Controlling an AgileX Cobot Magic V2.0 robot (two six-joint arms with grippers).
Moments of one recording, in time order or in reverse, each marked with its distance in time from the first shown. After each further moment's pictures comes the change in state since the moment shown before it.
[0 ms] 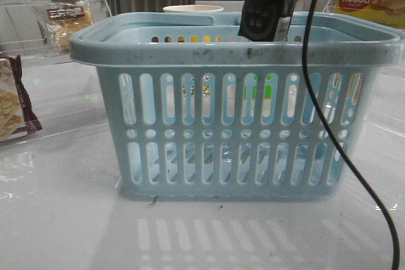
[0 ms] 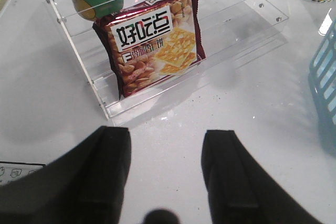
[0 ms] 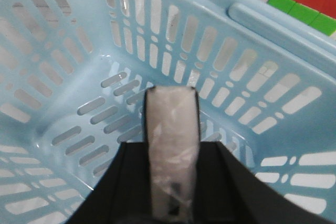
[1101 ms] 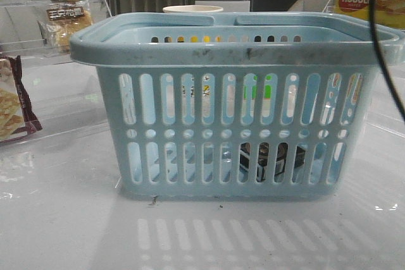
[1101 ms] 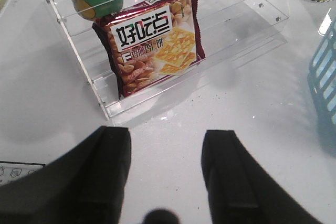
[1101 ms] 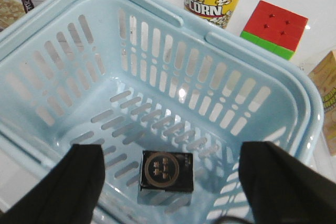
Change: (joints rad) left arm 0.000 0.000 0.000 0.000 0.000 0.000; right arm 0.000 -0.333 0.145 -0.010 0.005 0.000
